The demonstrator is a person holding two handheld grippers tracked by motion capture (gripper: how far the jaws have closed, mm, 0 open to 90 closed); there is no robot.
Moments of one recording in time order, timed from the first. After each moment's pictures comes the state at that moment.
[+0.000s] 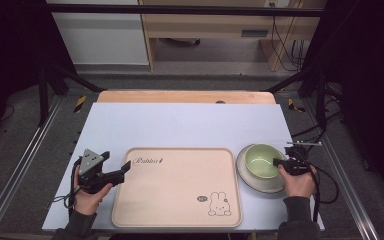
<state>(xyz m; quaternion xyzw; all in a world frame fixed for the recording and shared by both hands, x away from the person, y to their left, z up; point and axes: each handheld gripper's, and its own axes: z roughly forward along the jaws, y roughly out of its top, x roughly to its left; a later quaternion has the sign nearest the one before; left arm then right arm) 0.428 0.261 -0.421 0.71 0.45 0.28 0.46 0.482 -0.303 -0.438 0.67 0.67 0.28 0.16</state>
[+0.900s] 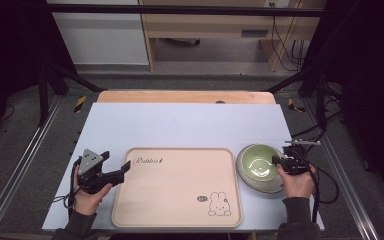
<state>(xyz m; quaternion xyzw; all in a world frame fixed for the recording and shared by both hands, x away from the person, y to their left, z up) 0.428 0.260 -0.420 0.71 0.45 0.28 0.46 0.475 -0.293 -0.425 0.65 0.68 0.29 0.19</state>
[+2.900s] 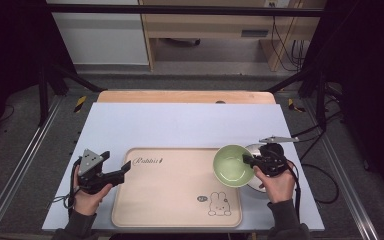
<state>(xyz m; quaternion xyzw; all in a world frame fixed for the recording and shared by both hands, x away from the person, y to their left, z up) 0.427 0.260 -0.419 0.71 0.45 0.28 0.47 0.459 -0.220 -0.389 0.53 0.75 0.38 0.13</state>
